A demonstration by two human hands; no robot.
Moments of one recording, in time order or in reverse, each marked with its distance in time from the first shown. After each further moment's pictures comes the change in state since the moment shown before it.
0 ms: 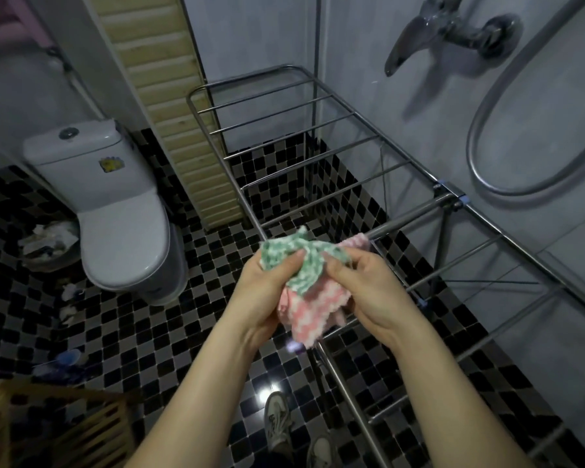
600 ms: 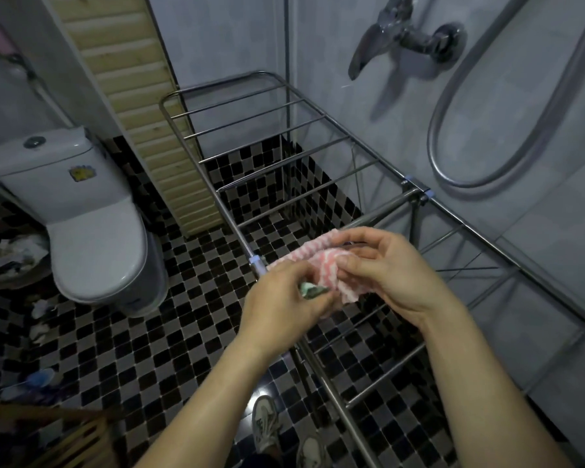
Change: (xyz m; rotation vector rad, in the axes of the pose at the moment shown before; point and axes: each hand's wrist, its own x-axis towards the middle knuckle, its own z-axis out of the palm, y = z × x) left_hand -0.016 -0.034 0.032 1.181 0.007 0.527; right_hand -0.032 -0.030 -0.046 -0.145 0.038 -0.081
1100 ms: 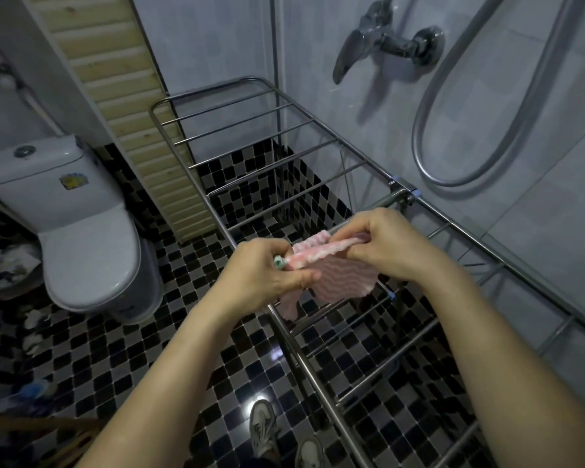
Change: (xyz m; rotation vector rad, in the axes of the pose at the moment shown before) left_hand 0.027 0.012 -0.035 -0.168 -0.200 -0.031; right_hand 0.015 -0.033 -0.022 -0.941 0.010 -0.181
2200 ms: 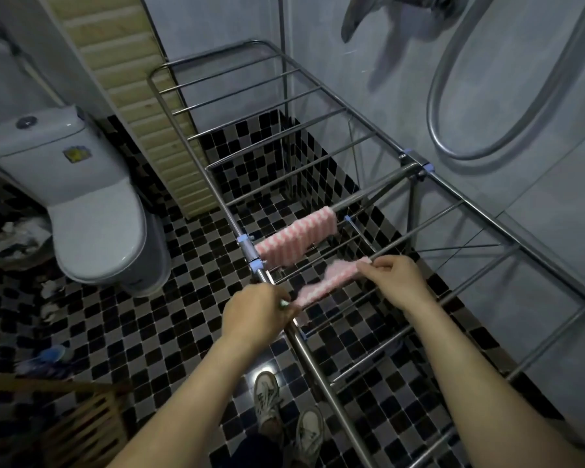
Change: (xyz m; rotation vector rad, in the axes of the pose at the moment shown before) left_hand -0.016 -0.080 0.076 0.572 0.032 -0.220; right_hand -0.018 0.114 0.088 0.353 0.203 0.557
